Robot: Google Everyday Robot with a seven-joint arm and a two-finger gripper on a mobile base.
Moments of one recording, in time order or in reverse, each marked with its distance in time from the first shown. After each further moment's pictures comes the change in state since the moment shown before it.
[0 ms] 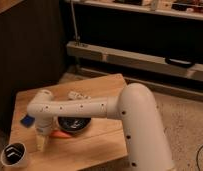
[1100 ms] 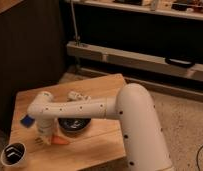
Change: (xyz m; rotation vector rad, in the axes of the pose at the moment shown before) arm 0.003 -0.009 0.010 0.026 0.021 0.043
